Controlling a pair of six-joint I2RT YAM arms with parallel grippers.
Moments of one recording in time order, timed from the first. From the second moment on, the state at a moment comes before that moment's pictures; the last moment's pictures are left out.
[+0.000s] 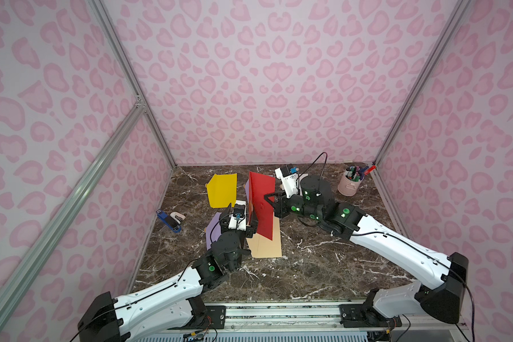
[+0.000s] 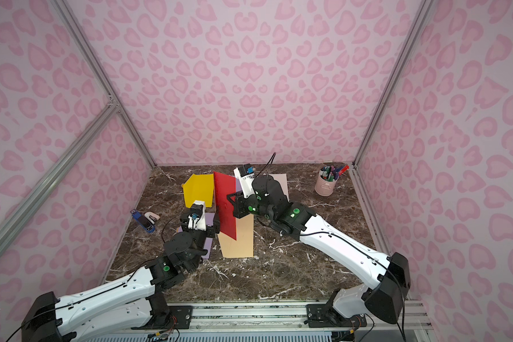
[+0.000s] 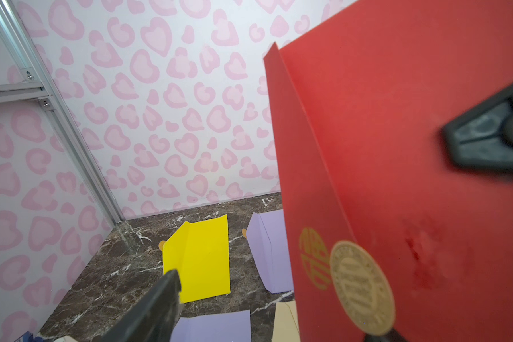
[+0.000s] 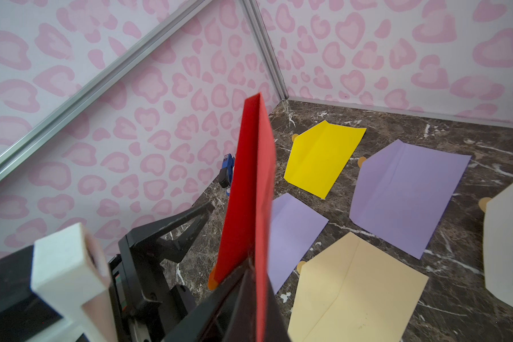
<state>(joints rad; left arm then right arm) -0.94 0.92 0.51 0.42 -0.86 0.09 0.92 1.39 1.34 -0.26 -0.12 0.44</state>
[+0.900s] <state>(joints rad) -0.82 0.76 0.45 0.32 -0.85 0.02 0.88 1.30 1.20 -0.03 -0.54 0.46</state>
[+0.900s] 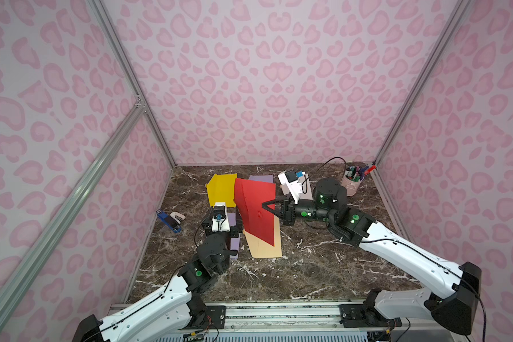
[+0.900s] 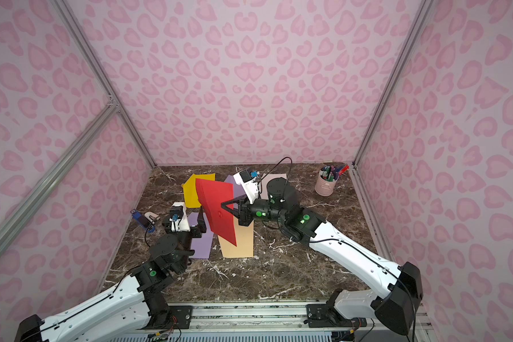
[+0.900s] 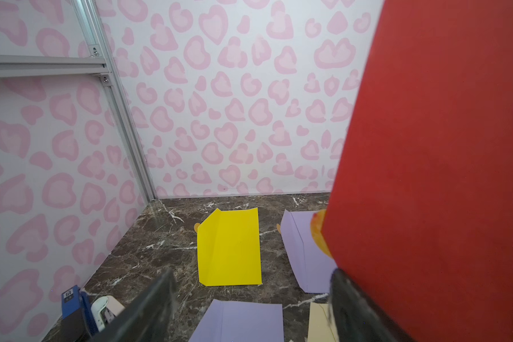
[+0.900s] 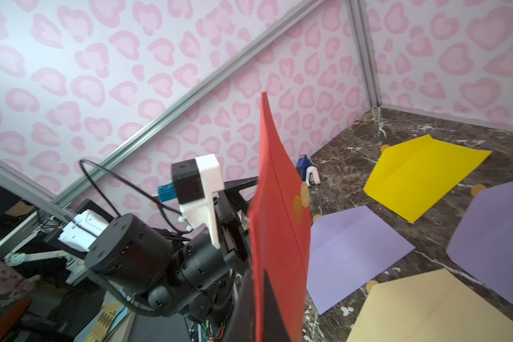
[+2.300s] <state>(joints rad) -0.69 0.52 0.35 0.40 0.01 -0.10 0.65 1.36 1.14 0.12 -0.89 0.60</state>
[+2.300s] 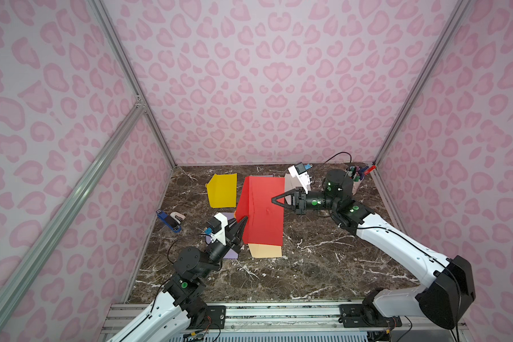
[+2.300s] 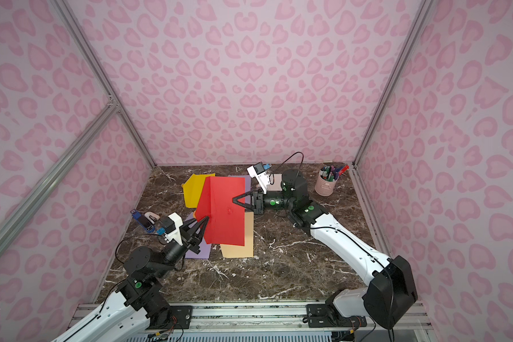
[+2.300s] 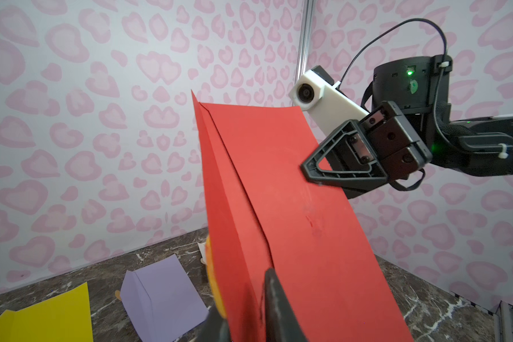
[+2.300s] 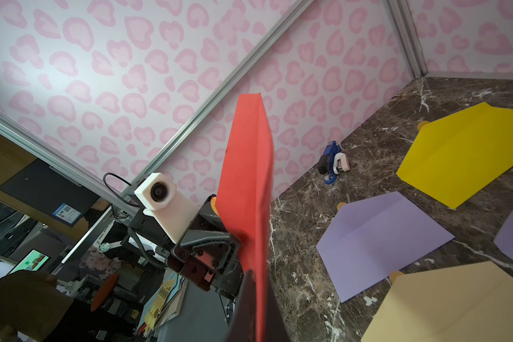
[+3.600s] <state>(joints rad) -0.68 0.70 0.33 0.62 0.13 -0.24 0.67 1.55 1.18 -0.04 -0.60 0.48</state>
